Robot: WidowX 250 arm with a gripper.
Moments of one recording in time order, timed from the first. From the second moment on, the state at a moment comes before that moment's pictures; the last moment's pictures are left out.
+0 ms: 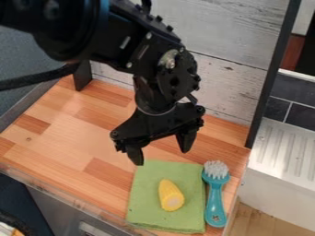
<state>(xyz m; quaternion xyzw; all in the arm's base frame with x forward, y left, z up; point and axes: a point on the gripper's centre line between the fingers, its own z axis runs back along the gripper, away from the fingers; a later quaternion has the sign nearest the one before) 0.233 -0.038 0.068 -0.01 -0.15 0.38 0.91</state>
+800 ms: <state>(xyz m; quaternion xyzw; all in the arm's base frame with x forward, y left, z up) 0.222 -0.047 0.019 0.01 -0.09 0.37 0.93</state>
